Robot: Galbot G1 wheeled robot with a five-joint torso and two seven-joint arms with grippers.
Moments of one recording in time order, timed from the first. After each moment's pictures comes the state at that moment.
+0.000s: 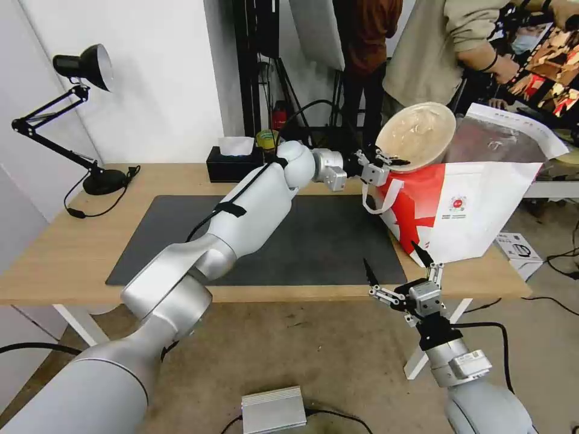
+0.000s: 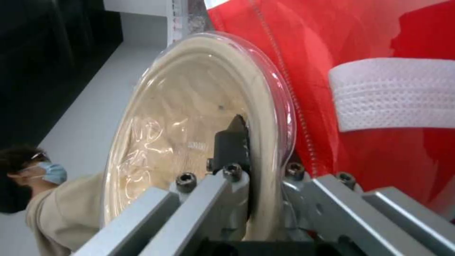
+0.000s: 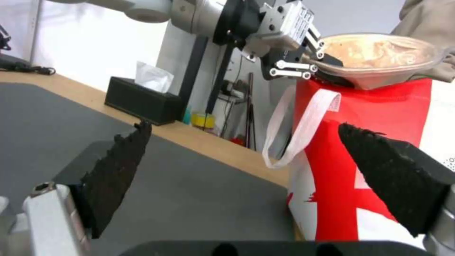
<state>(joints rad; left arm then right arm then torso) -0.07 -1.59 0.27 -0.80 0.58 -0.71 0.43 -1.60 1.13 0.51 2.19 0.03 0.19 0.02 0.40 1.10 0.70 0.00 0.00</state>
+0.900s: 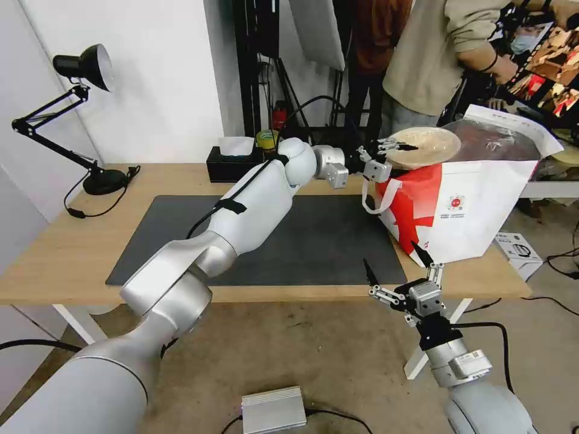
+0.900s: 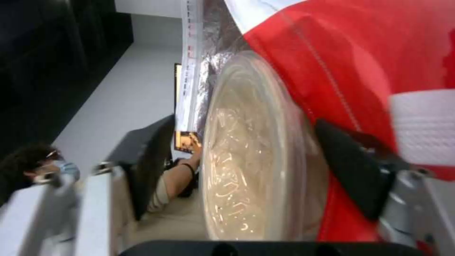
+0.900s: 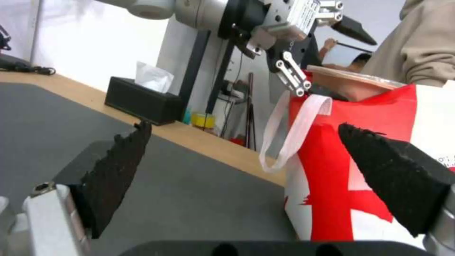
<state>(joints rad) -0.08 -1.59 0.28 -0.80 0.58 -0.71 0.39 -1.60 1.13 0.51 2.19 0.03 0.19 0.02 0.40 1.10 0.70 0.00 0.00</state>
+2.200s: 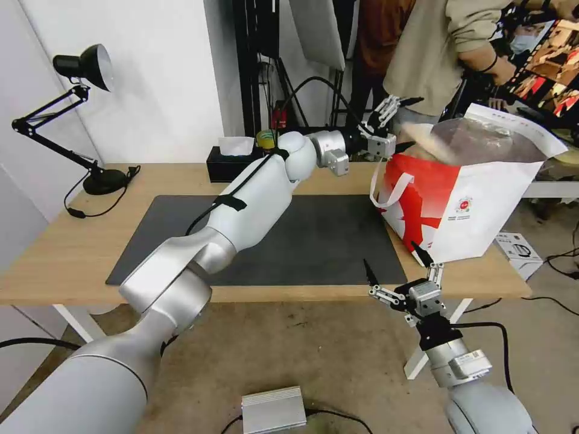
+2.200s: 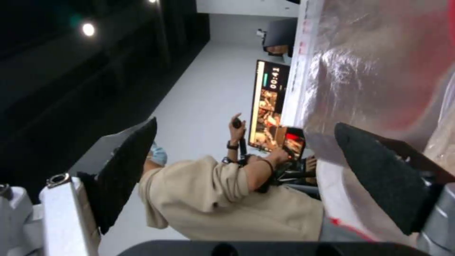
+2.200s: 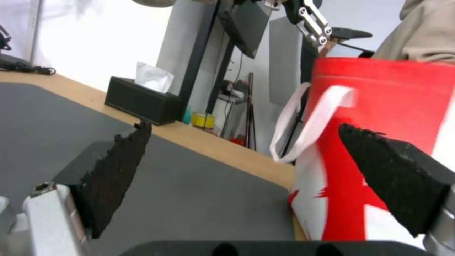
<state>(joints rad) -0.09 -1.59 0.26 -0.81 0.63 -0.70 0.10 -1.60 1.13 0.51 2.19 0.03 0.19 0.02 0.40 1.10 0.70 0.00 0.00</state>
